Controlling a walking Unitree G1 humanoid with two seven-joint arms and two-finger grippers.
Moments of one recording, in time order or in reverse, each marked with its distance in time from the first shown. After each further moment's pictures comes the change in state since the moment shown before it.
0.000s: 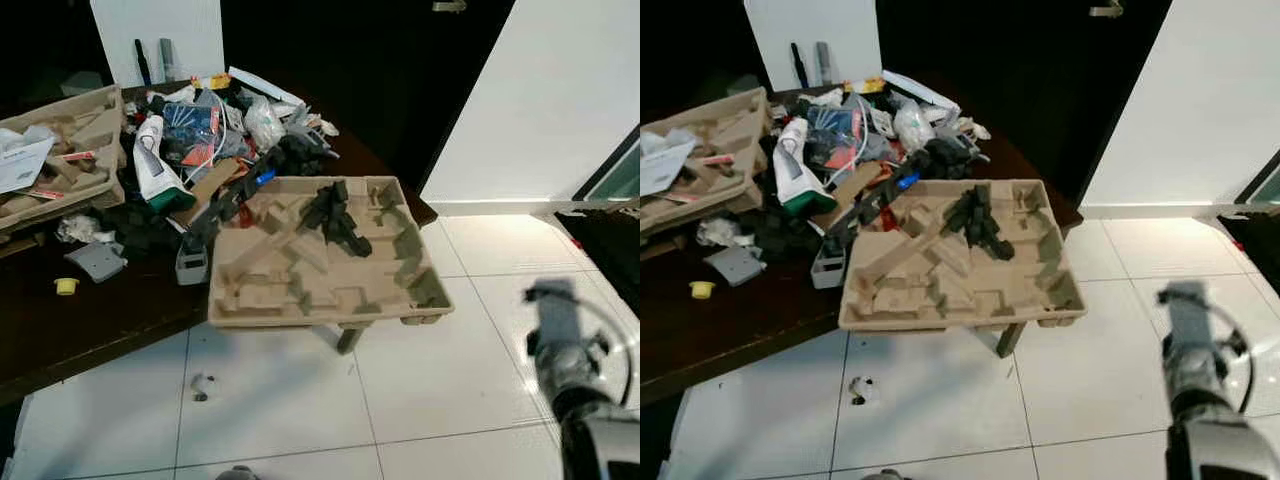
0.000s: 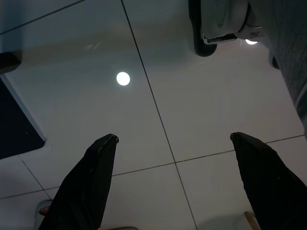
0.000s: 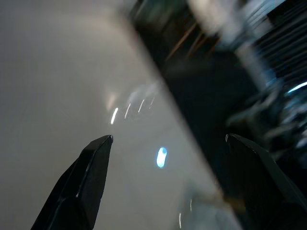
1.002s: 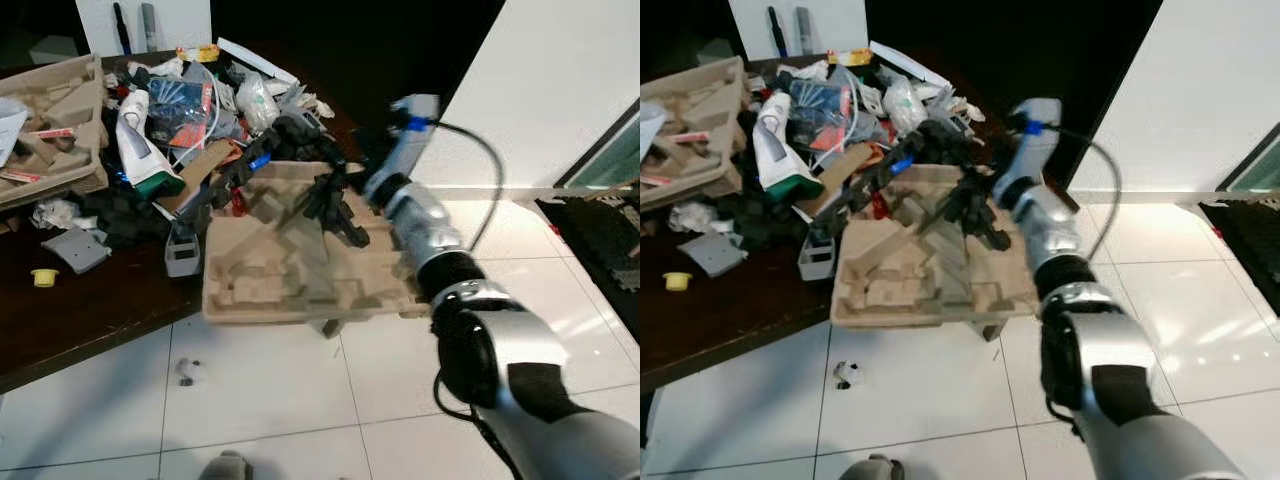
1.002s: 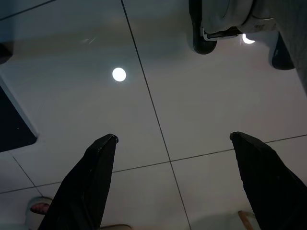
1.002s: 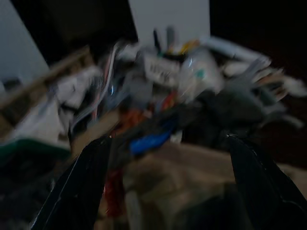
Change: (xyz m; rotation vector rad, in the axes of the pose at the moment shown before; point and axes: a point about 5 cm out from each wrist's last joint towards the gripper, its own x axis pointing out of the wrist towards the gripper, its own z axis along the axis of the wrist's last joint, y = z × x) left arm -0.001 0.001 -0.005 -0.046 -0.019 0.036; right arm -0.138 0.166 0.211 0.632 -0.527 1.348
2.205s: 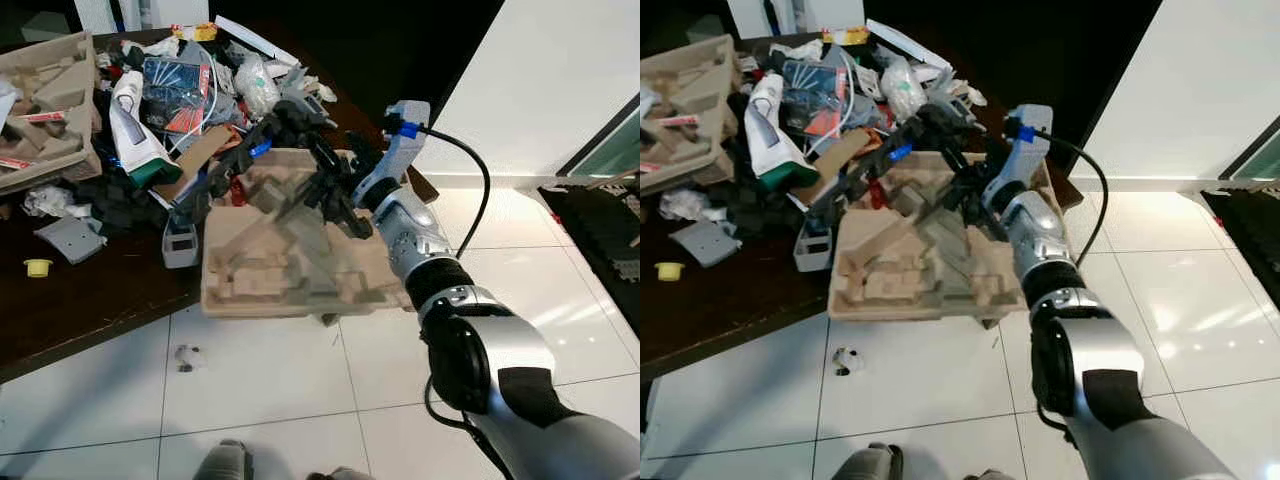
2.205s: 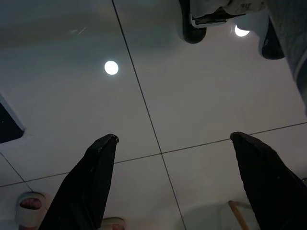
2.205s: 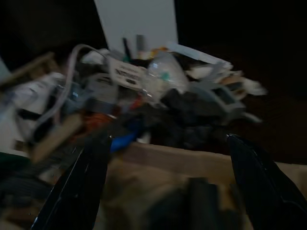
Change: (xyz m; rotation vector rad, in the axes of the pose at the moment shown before) left arm 0.000 -0.007 -0.003 -0.003 -0.005 -0.020; right arm -0.008 -0.012 0.006 -0.057 -0.098 -0.118
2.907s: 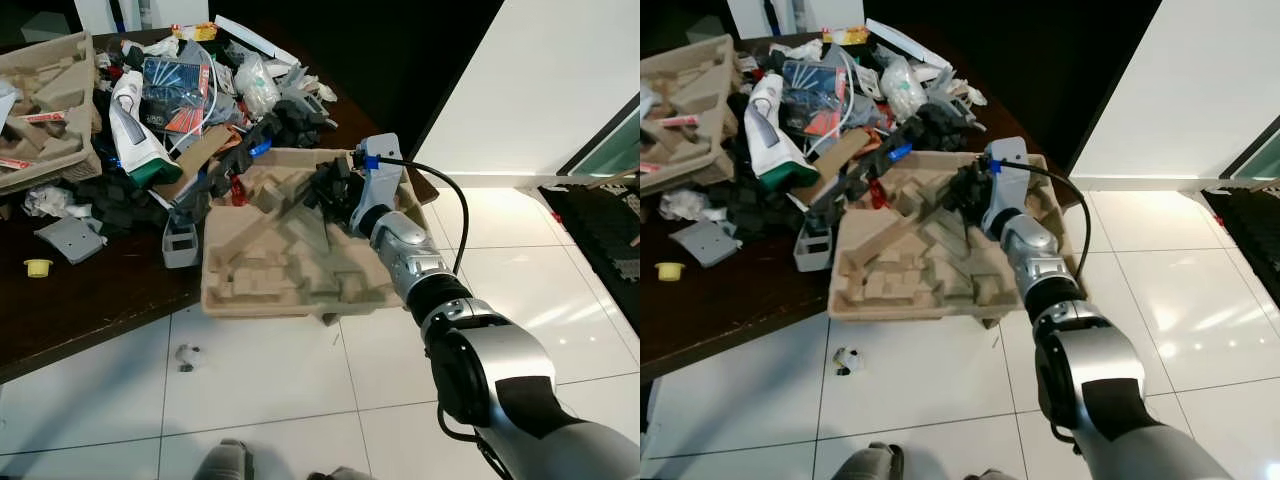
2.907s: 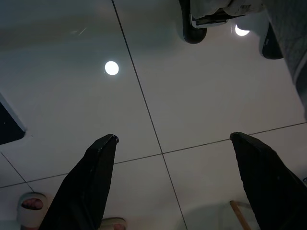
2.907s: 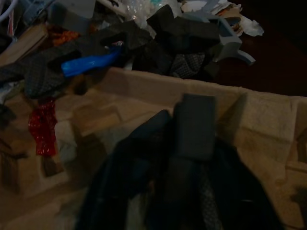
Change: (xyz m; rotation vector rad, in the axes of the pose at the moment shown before) left arm 0.001 0.000 0.004 0.004 -0.008 0.000; right arm -0.011 0.000 -0.035 -0.085 0.213 -0.048
